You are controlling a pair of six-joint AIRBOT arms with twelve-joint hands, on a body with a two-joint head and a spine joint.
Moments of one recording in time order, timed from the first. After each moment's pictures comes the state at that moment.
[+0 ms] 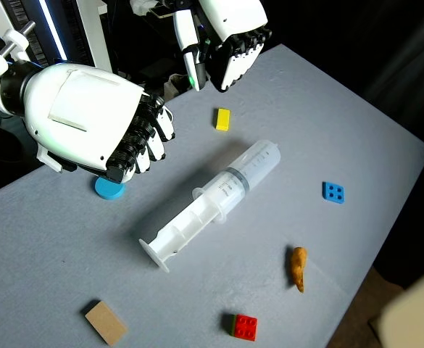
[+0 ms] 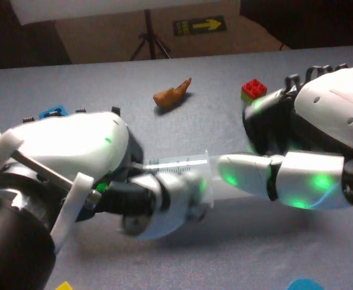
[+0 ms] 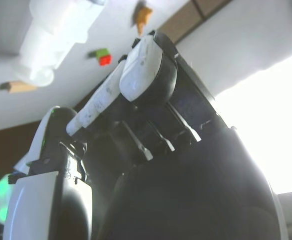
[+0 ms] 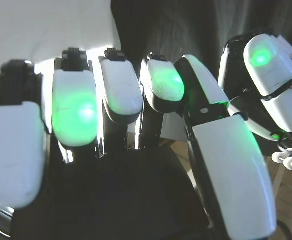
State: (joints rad) left arm 0.17 -0.93 0.23 1.29 1.38 -0.74; right arm -0.44 -0.77 0.50 0.72 0.65 -1.54
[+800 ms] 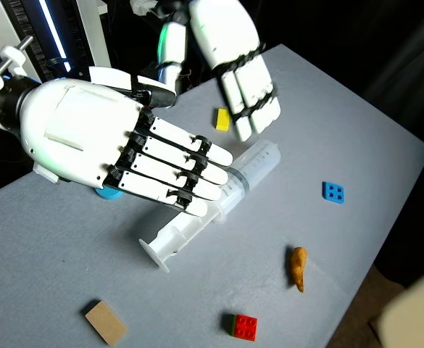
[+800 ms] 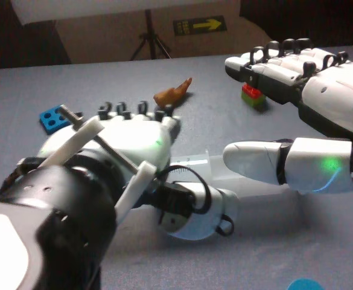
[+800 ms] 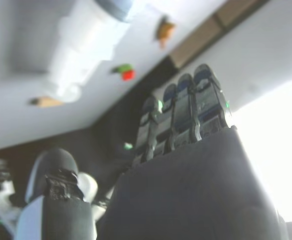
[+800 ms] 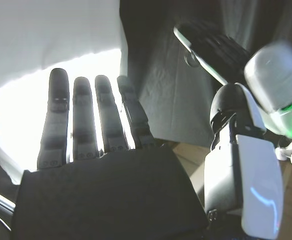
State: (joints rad) left arm 0.18 -1.06 0.36 1.22 1.30 -0.63; right arm -0.44 -0.76 0.56 0.67 0.59 -1.46
